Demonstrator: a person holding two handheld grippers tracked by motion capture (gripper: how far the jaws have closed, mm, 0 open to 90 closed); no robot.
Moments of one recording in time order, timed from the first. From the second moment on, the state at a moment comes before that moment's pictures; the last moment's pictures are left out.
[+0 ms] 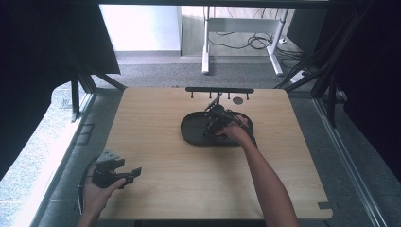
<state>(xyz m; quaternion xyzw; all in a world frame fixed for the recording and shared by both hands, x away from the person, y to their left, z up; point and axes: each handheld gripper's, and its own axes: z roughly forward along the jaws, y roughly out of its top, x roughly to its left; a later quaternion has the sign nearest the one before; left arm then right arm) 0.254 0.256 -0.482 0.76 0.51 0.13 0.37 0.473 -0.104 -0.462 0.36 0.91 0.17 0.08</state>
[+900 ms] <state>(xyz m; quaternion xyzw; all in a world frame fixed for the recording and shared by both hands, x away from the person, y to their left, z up) 0.254 0.255 -0.483 0.76 0.51 0.13 0.37 0.482 -0.121 -0.487 0.37 0.91 0.16 0.08</state>
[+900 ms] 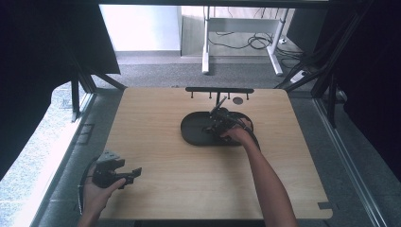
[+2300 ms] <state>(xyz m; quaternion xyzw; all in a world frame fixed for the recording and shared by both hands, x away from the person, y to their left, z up) 0.255 0.251 -0.485 0.77 0.51 0.12 0.37 0.441 -0.128 -0.465 0.36 0.89 0.24 0.12</state>
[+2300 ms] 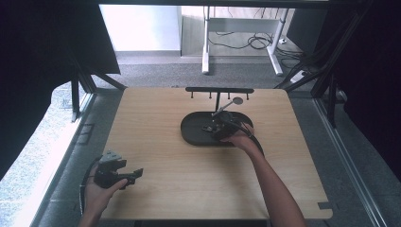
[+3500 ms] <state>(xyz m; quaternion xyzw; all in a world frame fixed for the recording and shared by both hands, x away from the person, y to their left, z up) 0.254 0.242 -0.487 0.78 0.50 0.12 0.36 0.335 -0.186 -0.490 0.35 0.89 0.29 0.10</state>
